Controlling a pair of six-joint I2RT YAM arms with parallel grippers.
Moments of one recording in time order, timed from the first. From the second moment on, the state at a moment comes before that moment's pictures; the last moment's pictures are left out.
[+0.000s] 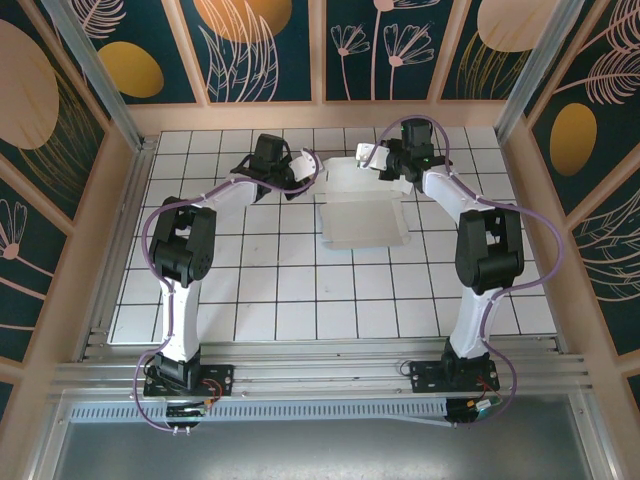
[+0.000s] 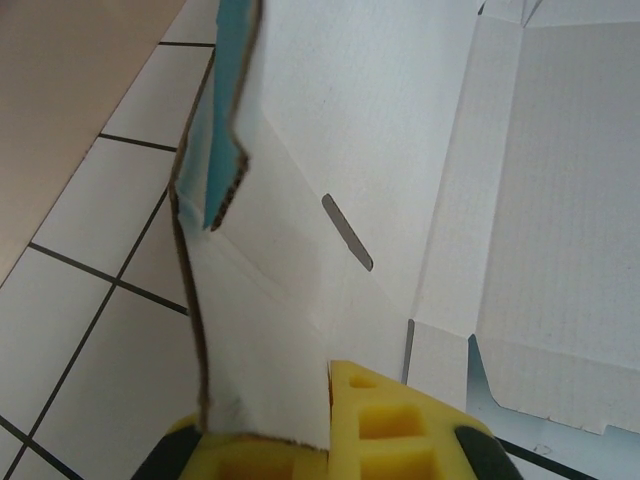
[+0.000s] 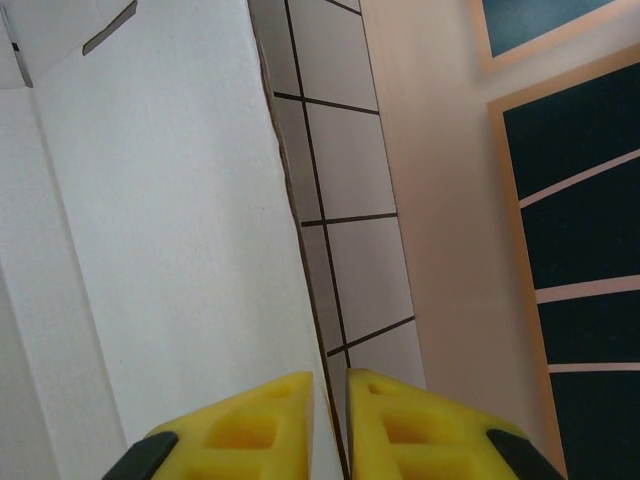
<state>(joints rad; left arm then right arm) -0.39 2.14 1.60 -0.15 0.43 0.70 0.24 1.93 1.50 -0.20 -0.32 -1.27</state>
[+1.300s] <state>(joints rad) -0.36 2.02 1.32 0.07 0.25 -0.64 0.45 1.86 1.55 -0.46 -0.01 -0.71</state>
